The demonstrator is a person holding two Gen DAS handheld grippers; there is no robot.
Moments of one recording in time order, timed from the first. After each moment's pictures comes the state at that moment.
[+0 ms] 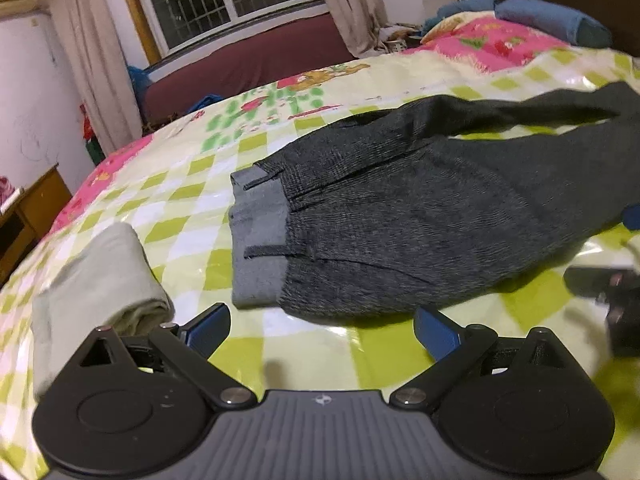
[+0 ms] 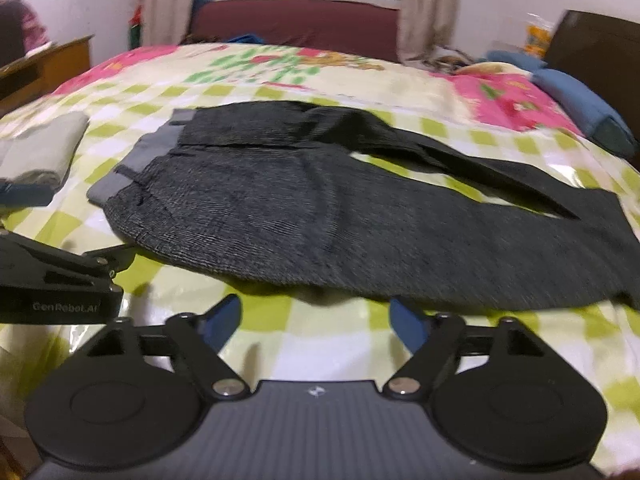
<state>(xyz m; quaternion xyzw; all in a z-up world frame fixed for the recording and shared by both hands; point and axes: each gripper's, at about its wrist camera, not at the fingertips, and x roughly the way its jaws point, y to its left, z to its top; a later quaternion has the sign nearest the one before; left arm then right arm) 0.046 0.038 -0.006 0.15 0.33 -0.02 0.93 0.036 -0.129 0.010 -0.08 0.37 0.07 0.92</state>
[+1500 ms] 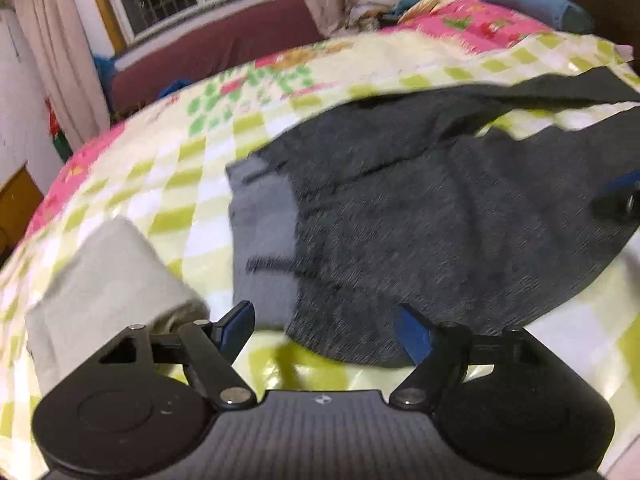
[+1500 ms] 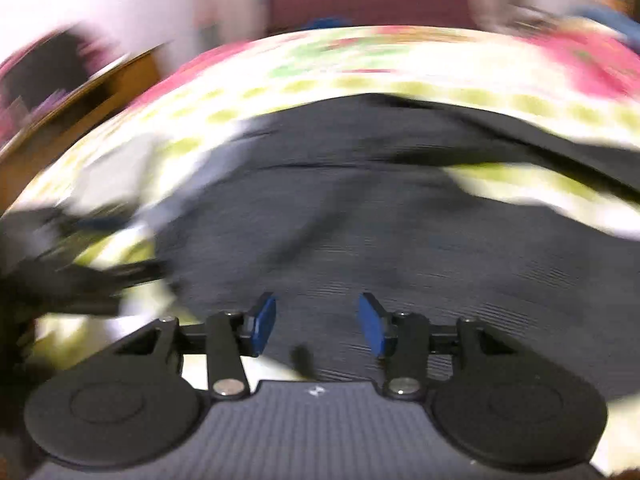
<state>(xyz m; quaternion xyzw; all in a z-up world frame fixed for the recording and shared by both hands) 0.069 0.073 0.015 0.16 0.36 -0.07 0.91 0.078 -0.215 0.028 0.05 0.42 0.14 0.90</state>
